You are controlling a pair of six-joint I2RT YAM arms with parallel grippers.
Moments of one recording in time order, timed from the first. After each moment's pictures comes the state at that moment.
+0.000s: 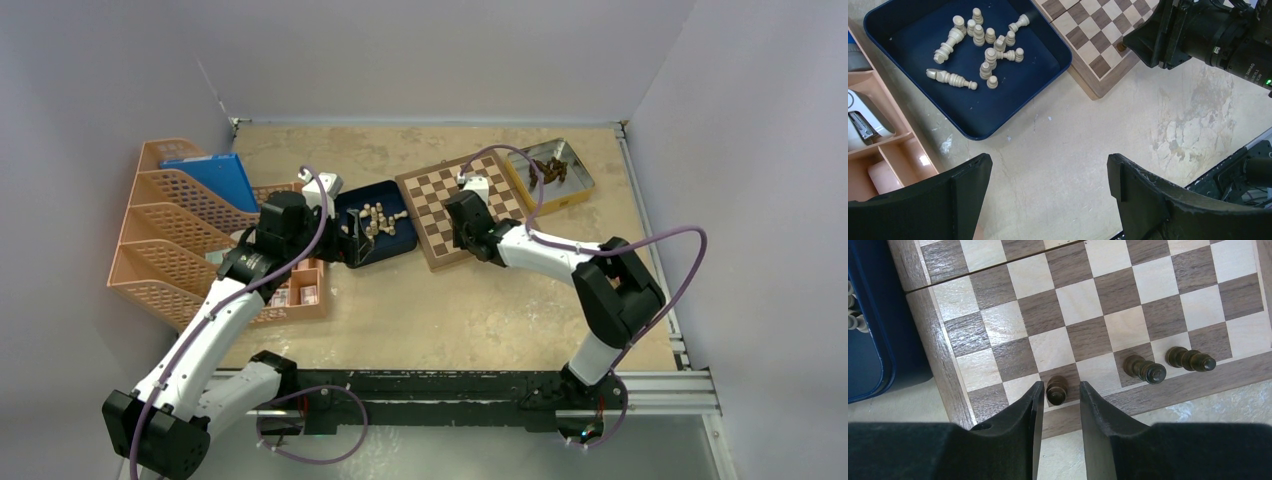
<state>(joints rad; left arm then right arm) -0.36 0.95 0.89 -0.52 0.24 -0.25 0.69 1.70 1.03 -0.18 0.42 0.47</state>
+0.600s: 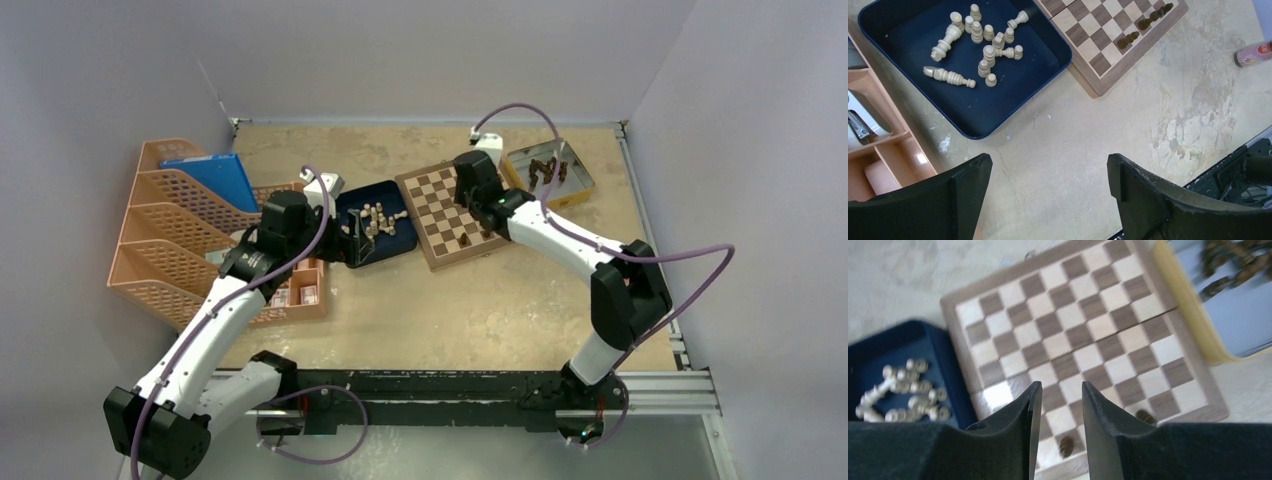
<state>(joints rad) -0.36 0.96 0.89 -0.52 0.24 -0.25 0.65 1.67 1.25 -0.24 0.49 0.47</state>
